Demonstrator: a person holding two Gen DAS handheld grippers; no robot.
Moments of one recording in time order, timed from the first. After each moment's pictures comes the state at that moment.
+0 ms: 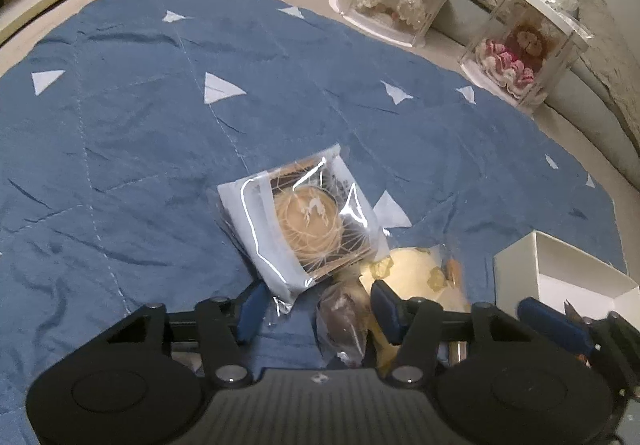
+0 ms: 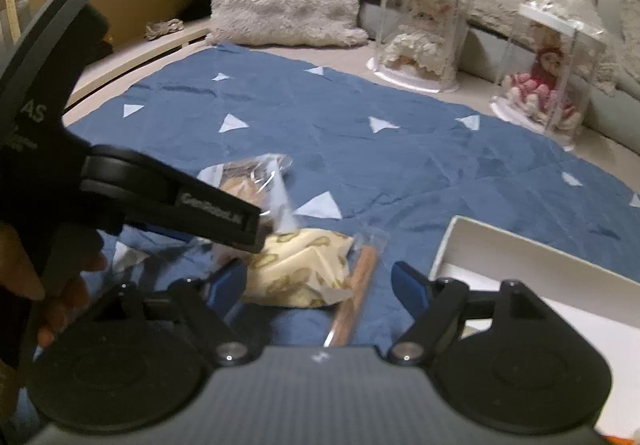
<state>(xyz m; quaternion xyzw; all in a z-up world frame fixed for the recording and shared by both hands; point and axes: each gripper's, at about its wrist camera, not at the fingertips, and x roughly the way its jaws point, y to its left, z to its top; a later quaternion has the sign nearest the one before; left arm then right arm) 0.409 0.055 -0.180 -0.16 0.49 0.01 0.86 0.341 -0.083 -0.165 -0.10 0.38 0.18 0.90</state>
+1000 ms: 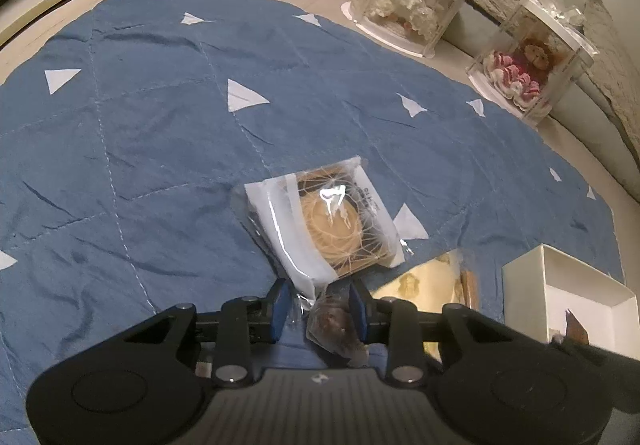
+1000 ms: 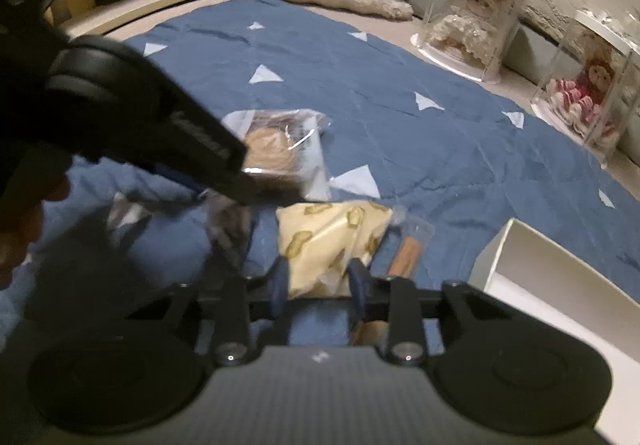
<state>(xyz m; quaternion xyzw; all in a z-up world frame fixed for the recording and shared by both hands) 0.407 0.074 -0.176 -0.17 0.48 0.02 0.86 0.343 -0.057 -0.183 -0.17 0.42 0.20 0.87</state>
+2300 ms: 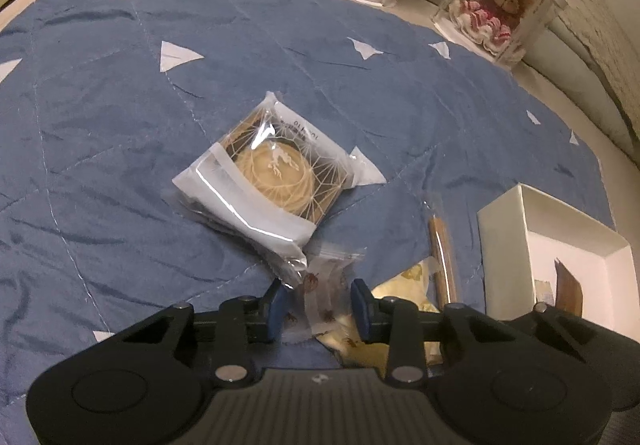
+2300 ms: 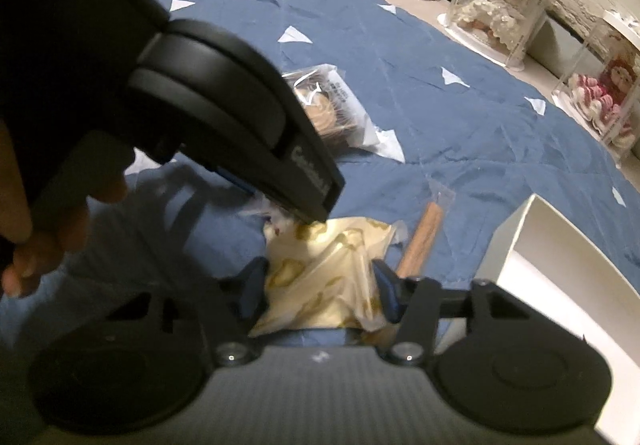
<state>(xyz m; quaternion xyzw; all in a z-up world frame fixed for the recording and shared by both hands) 0.411 0.042 -0.193 -0.15 0.52 -0.03 0.84 0.331 -0.052 -0.194 -0.21 0.44 0.22 0.84</state>
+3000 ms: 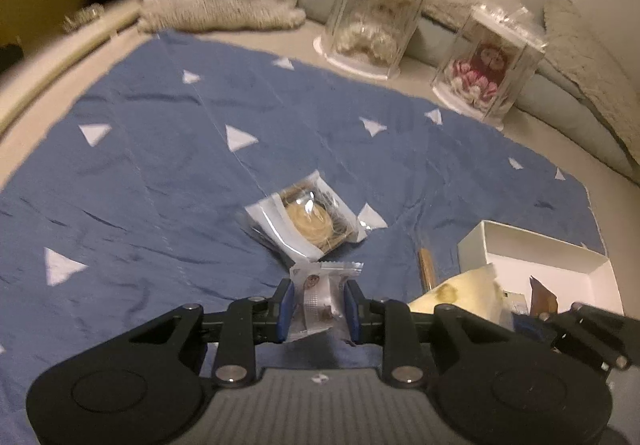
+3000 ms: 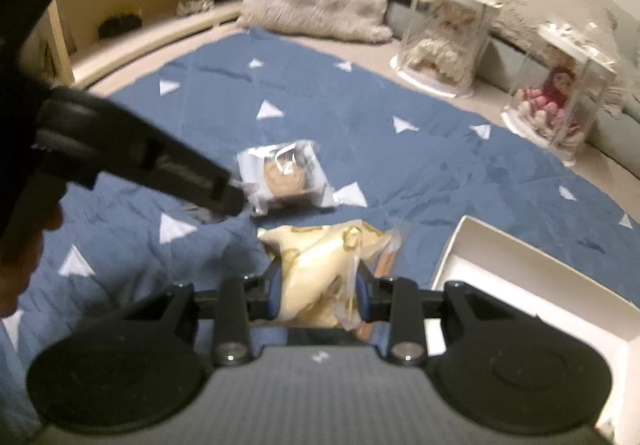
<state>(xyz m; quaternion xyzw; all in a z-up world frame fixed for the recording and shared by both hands) 0.346 0.061 -0.105 -0.11 0.45 0.01 0.89 0.293 -0.068 -0.126 -0.14 0.39 0.18 0.89</state>
